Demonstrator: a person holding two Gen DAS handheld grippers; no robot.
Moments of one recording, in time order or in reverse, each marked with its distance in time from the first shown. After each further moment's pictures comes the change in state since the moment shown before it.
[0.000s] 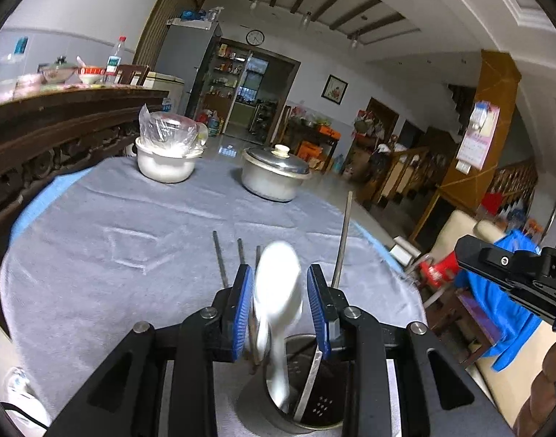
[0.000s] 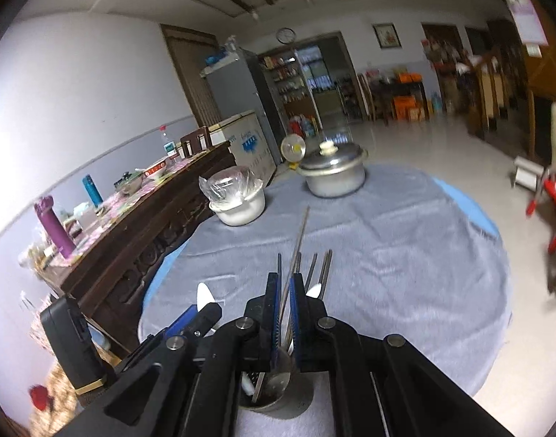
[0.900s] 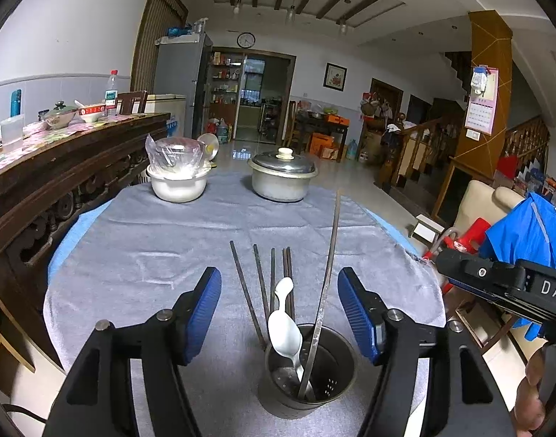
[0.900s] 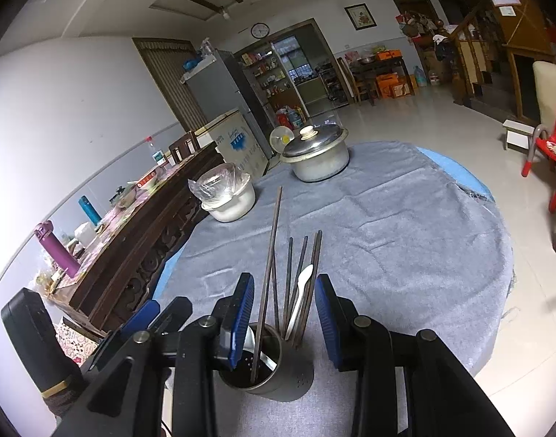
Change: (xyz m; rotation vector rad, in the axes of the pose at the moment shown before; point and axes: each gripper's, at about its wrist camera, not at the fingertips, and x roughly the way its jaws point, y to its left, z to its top) left arm -0.036 -0.033 0.014 0.143 0.011 0.107; right arm -0.010 -0.026 -0.011 0.118 0.024 0.012
